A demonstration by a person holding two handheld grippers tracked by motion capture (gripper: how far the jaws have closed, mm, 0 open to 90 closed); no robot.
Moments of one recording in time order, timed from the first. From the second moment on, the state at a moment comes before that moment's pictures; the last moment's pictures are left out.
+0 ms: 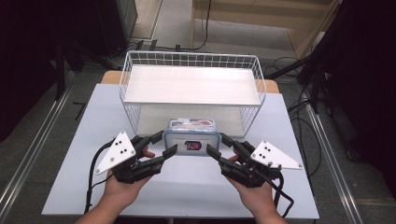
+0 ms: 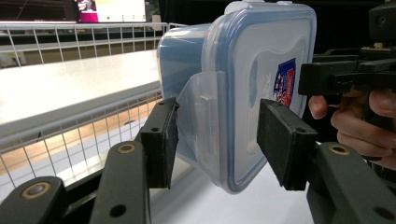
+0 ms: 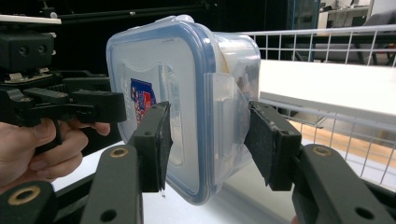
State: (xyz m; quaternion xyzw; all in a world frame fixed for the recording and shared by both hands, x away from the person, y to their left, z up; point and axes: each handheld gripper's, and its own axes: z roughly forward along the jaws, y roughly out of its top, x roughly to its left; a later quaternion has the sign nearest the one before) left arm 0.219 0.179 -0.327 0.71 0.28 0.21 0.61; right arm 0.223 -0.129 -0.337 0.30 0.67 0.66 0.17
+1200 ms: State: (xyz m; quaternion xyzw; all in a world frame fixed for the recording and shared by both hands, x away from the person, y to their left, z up) left arm 0.324 0.184 -0.295 0.69 0.30 0.18 0.63; right arm 0.322 -0.122 -0.300 0.32 0.66 0.66 0.17
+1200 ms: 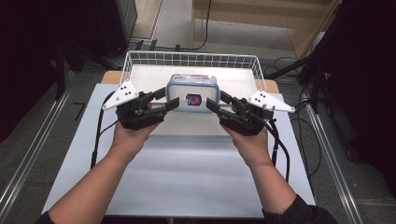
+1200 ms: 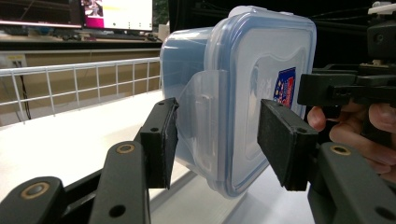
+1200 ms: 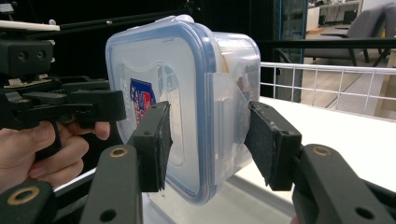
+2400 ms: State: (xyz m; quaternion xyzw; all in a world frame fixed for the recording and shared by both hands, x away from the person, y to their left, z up) left arm 0.376 0.186 -0.290 0.67 0.41 0.05 0.61; right arm 0.383 -0.131 -0.299 0.43 0.65 0.63 0.02
